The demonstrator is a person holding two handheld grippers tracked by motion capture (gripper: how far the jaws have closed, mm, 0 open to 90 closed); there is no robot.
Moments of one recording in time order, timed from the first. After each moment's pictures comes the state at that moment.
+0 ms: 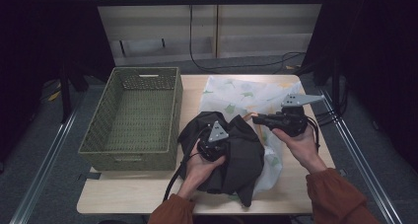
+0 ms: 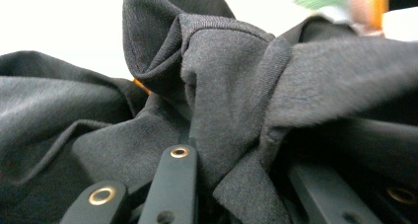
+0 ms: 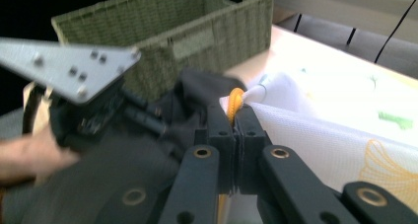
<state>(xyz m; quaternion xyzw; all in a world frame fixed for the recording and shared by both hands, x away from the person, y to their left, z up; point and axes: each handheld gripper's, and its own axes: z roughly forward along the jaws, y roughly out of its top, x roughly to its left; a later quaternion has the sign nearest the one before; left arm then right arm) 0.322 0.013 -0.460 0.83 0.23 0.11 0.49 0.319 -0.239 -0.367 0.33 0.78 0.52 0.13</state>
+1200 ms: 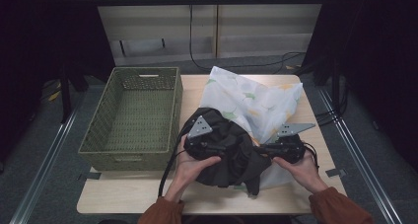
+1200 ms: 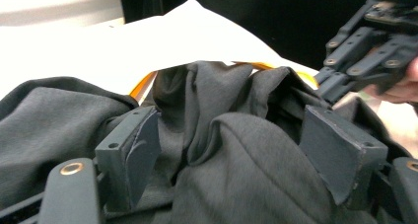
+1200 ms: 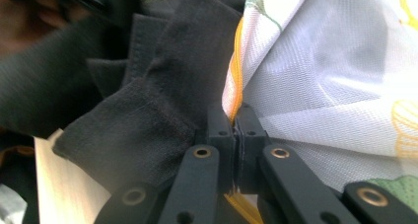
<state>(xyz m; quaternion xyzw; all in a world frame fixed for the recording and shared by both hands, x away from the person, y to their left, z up) 0.320 0.049 -0.435 0.80 0.24 0.10 0.54 0.285 -0.251 -0.442 0.33 0.82 0.45 0.08</state>
